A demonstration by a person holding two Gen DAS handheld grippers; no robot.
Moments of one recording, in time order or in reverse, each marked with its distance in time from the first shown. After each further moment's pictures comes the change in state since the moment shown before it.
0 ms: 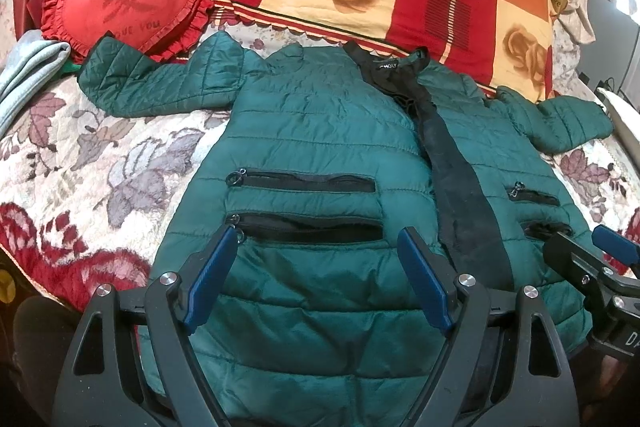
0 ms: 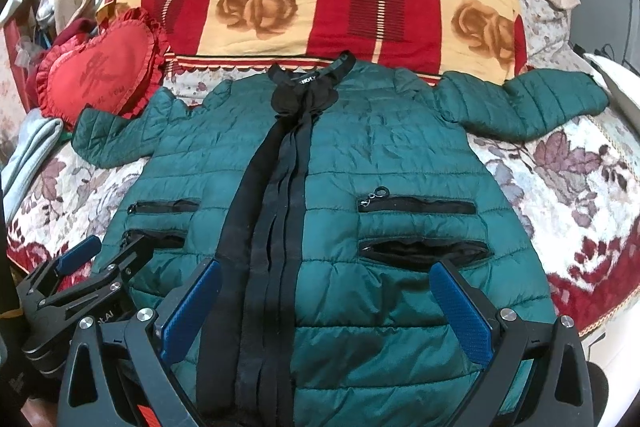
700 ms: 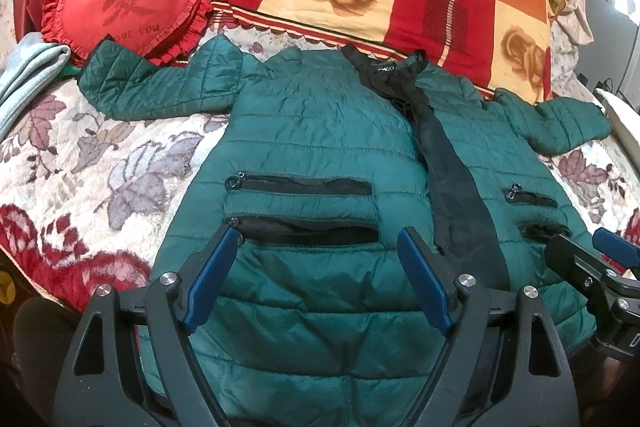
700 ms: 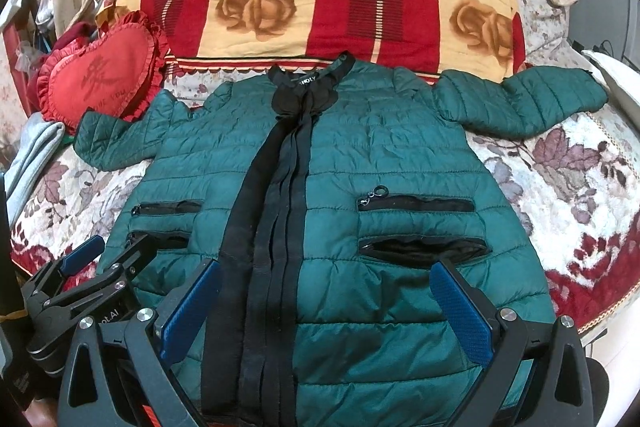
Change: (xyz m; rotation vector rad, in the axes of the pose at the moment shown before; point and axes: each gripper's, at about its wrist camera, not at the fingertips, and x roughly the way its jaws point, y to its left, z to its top) left arm -0.005 -0.001 0.002 -0.004 -0.011 -0.003; right arm -0.004 -0.002 -0.001 0.013 -0.023 0.017
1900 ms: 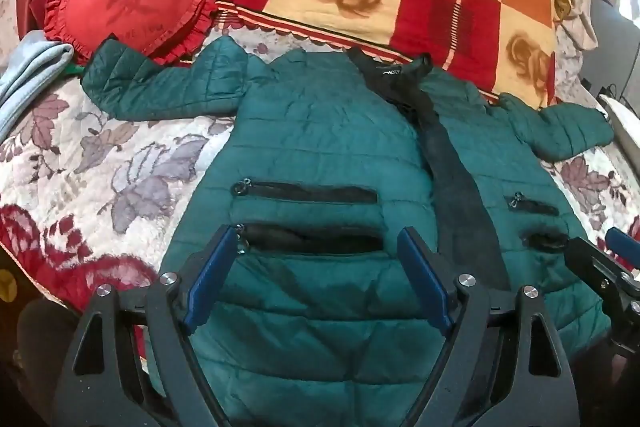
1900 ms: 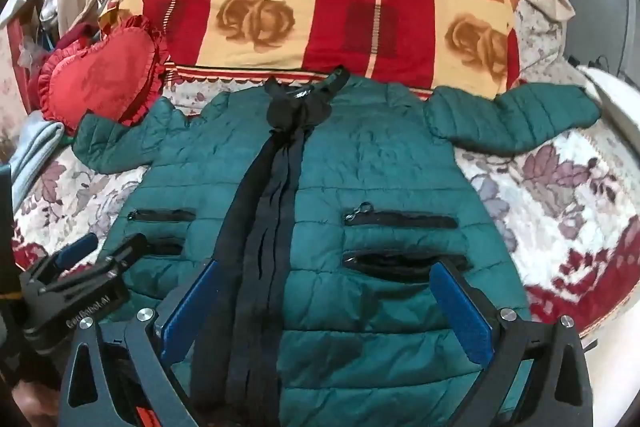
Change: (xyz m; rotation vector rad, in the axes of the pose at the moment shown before) left arm 0.003 -0.001 0.002 -0.009 -0.001 0.009; right arm -0.011 -0.007 0.006 -0.018 -0.046 -0.012
